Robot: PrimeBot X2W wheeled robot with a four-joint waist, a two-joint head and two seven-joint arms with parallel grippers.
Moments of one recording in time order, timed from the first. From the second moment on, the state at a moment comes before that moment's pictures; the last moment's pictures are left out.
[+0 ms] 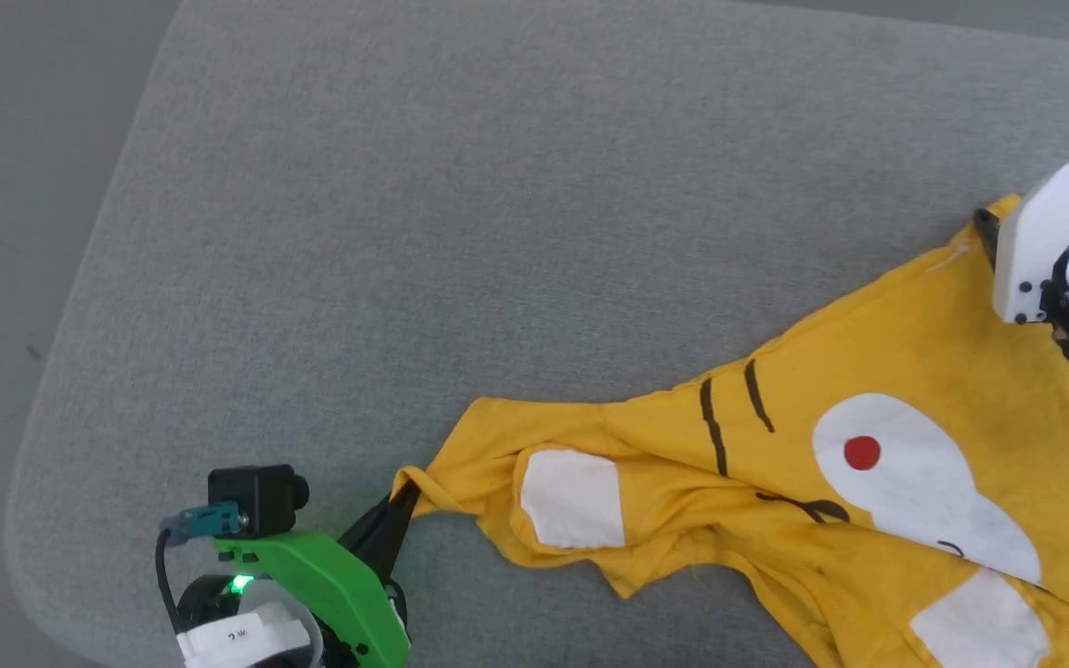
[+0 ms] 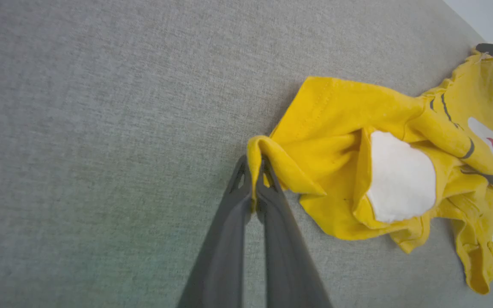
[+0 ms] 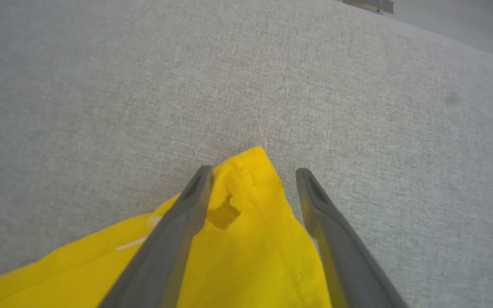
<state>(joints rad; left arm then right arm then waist) 0.01 0.31 -0.34 -0.18 -0.73 0.09 0.30 -0.78 -0.29 -0.08 0.71 0.07 0.13 0.52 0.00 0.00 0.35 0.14</state>
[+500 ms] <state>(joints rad) 0.00 0.30 -0.36 -0.17 -0.73 0.09 0.29 -0.78 -0.26 -0.19 0.66 -0.02 0.13 0.61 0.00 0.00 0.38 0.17</state>
